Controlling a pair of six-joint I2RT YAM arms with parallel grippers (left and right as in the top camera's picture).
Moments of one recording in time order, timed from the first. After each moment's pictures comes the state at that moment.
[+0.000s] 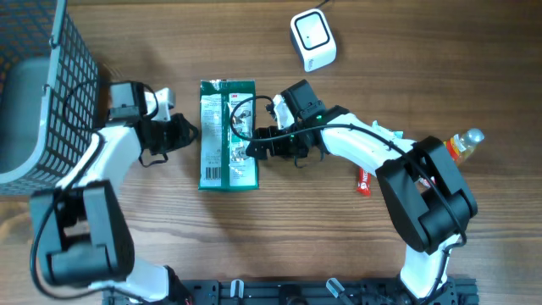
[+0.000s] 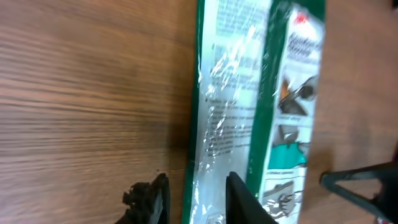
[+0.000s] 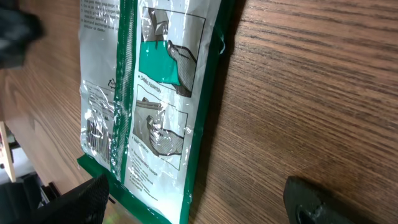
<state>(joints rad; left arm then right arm) 0.13 1.73 0.97 -0.48 0.47 -0.15 0.56 2.00 1.21 -0.37 -0.56 0.43</state>
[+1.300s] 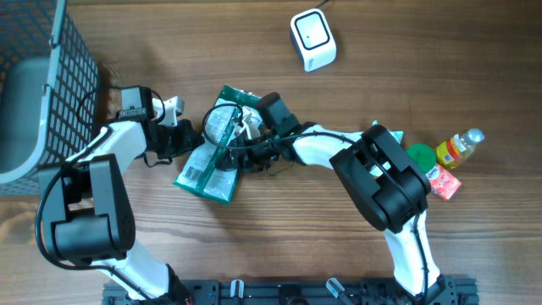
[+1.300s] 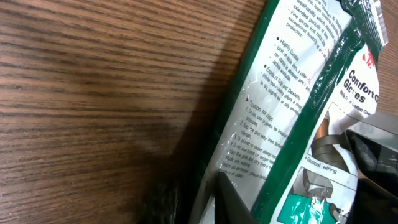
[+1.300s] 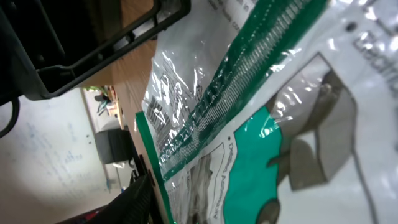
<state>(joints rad) 0.13 1.85 0.97 -0.46 0.51 -0.13 0.66 2.23 1.24 0.06 -0.94 0.73</state>
